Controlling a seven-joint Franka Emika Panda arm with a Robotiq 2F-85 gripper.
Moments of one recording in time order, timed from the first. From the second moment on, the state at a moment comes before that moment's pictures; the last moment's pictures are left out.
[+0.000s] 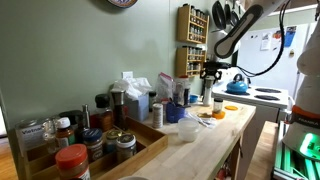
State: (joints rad) arm -0.29 -0.11 0.00 -2.50 -0.41 2.61 1.14
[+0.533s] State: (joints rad) arm -0.25 -0.06 -0.04 -2.42 -0.42 2.61 1.15
